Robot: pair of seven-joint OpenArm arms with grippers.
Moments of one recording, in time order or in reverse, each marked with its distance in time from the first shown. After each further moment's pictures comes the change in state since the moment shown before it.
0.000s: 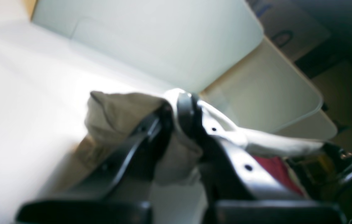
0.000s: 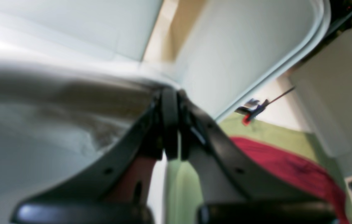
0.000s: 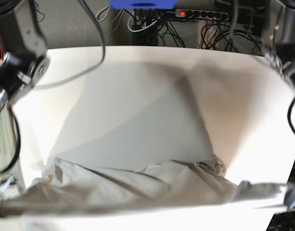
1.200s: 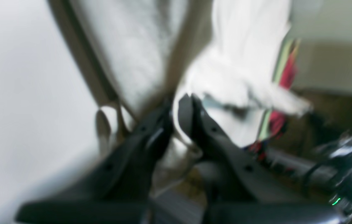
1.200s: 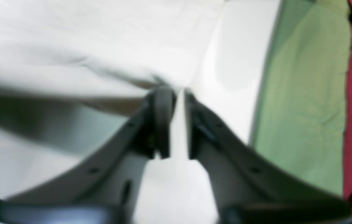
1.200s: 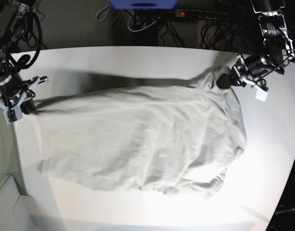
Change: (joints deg) left arm 36.2 7.8 16.4 -3.4 2.2 0.5 -0.8; right arm -41.7 -1.2 5.2 -1.0 4.9 0.6 14.6
